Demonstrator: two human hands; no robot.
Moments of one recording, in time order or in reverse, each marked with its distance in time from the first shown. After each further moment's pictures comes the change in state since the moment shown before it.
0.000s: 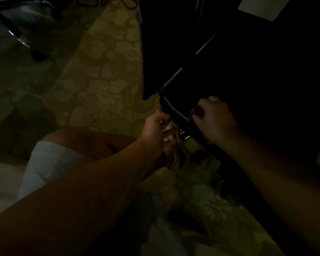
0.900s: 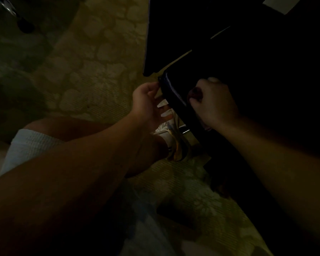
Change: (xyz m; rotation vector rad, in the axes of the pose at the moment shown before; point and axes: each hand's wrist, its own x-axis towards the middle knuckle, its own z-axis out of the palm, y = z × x) left_hand 0.045 0.032 -0.016 -0.296 0.039 0.006; right_hand 0.044 -0.009 0.002 -0.008 -0.025 -0.096
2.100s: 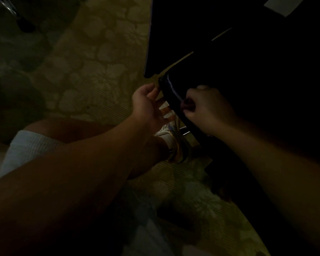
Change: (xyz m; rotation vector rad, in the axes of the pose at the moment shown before) left_hand 0.010 -0.003 -0.002 -0.178 -0.030 -0.046; right_hand -0.003 -0.009 0.007 -0.026 -0.095 -0.101
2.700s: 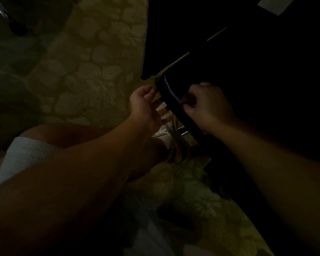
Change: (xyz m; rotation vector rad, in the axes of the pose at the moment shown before) left_hand 0.004 0.002 -0.002 -0.007 0.050 -0.007; right_hand 0.004 0.001 -0.001 0.038 0.053 0.095
